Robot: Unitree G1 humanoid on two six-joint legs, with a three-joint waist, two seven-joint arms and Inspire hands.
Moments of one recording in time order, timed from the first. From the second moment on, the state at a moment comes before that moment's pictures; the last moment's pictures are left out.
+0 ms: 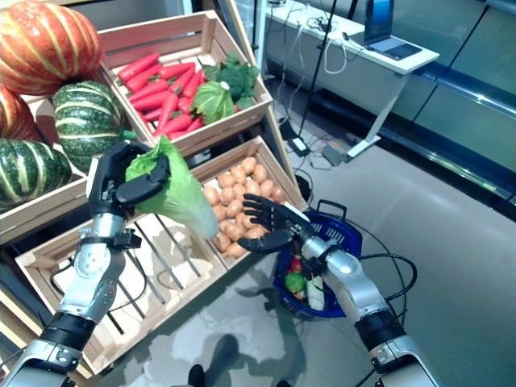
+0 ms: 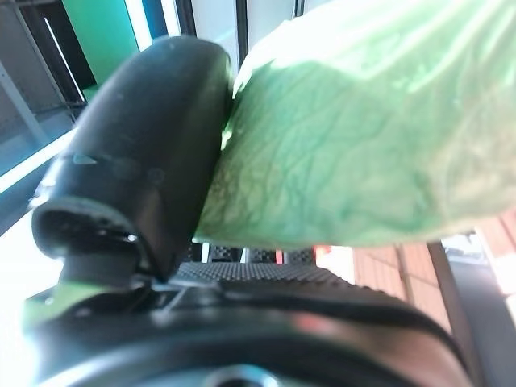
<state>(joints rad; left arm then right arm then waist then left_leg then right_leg) -0.29 0.50 -0.16 0.24 -0.59 -0.39 0.09 -0.35 -0.49 0.34 0.31 0.55 0.05 0.38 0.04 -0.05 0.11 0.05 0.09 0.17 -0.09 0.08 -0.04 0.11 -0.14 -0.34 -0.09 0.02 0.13</state>
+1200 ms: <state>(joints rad) -0.29 0.45 -0.23 0.24 -0.60 -0.22 -0.05 -0.50 -0.42 0.45 0.41 0.81 0.38 0.37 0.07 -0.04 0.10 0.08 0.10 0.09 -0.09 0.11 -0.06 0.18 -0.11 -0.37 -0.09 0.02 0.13</state>
